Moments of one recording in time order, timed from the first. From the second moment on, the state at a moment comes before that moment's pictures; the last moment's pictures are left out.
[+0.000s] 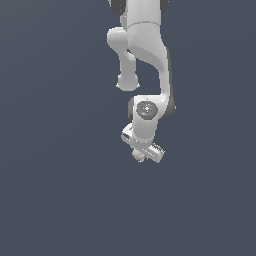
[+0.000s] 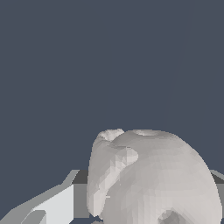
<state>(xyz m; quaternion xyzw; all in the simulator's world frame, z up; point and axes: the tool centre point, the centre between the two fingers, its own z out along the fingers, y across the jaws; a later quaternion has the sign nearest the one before) 0.005 0.059 0.041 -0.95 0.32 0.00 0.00</state>
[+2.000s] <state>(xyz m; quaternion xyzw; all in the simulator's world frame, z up) -0.114 0.020 0.247 -0.95 0.32 0.00 0.00</state>
